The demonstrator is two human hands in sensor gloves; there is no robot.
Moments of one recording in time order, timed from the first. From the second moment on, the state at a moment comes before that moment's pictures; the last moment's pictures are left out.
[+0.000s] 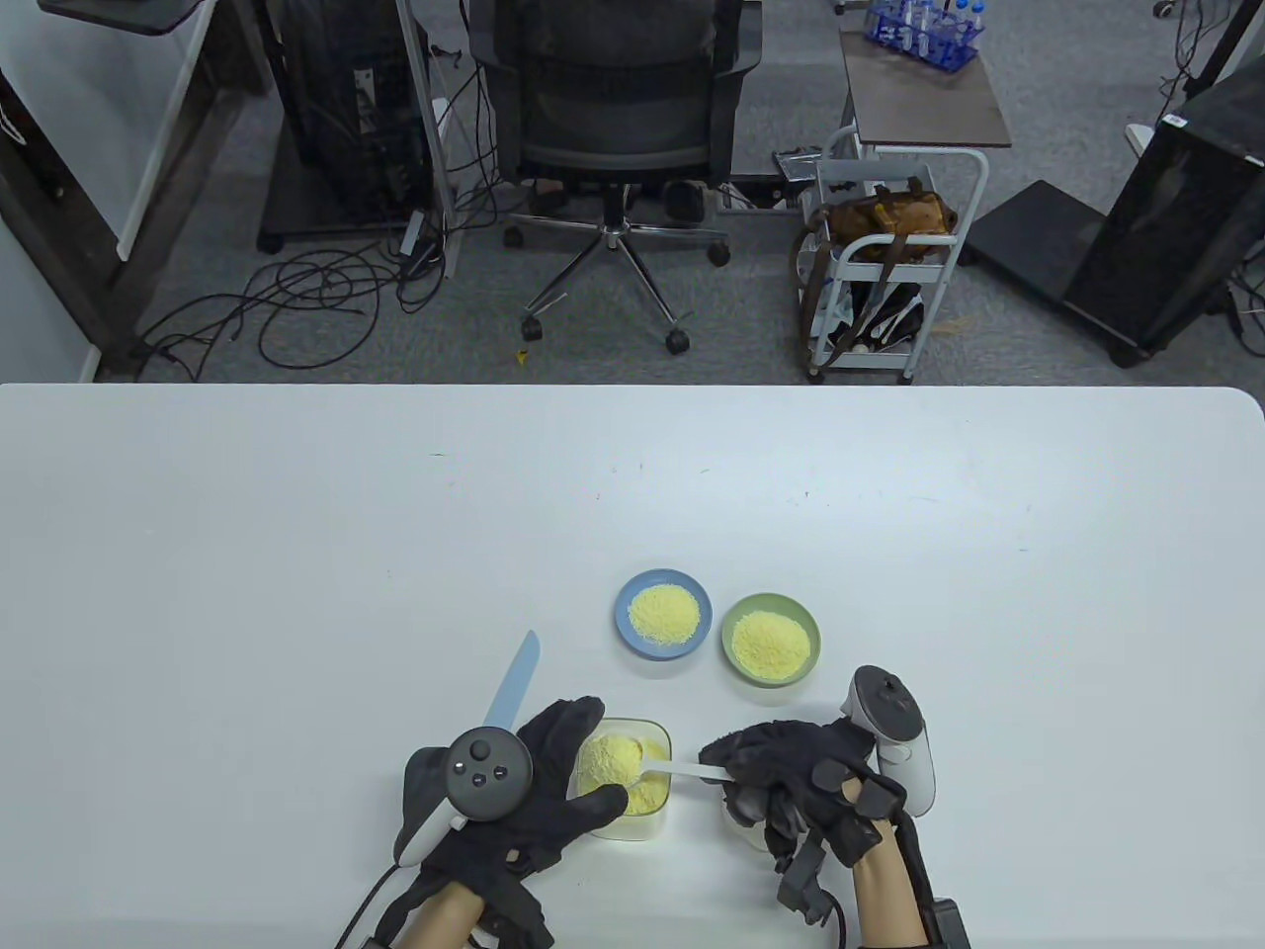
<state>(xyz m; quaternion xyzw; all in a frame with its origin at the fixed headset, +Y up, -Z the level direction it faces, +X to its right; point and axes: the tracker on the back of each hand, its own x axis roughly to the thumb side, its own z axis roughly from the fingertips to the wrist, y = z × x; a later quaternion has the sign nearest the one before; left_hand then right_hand) -0.155 -0.769 -0.223 -0.13 -0.14 0.34 0.92 0.146 -0.765 -0.259 0.14 0.27 0.64 0.71</state>
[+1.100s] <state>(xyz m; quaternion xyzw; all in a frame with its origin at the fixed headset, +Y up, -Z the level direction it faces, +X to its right) -0.213 -0.765 -0.231 -0.18 0.12 0.04 0.98 0.153 -0.763 -0.253 0.15 0.25 0.64 0.71</state>
